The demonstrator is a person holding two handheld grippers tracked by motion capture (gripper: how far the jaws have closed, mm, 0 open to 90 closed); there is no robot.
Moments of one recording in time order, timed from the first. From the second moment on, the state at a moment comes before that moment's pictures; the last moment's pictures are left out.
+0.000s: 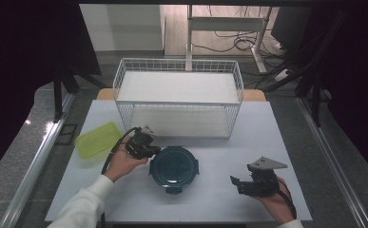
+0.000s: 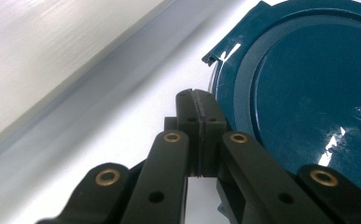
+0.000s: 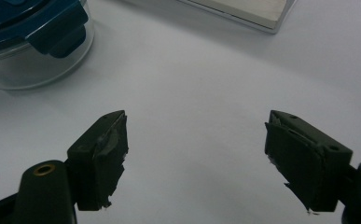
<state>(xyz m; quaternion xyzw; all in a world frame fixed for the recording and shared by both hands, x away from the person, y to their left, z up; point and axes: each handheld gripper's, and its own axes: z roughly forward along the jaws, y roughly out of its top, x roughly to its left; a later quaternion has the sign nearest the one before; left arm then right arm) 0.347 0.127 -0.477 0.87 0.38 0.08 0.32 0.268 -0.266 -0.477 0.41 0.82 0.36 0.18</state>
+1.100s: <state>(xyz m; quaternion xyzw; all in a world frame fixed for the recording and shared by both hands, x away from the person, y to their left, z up) 0.277 0.170 -0.447 0.80 0.45 0.11 0.39 0.266 -0.266 -0.473 0.41 0.81 0.38 0.18</state>
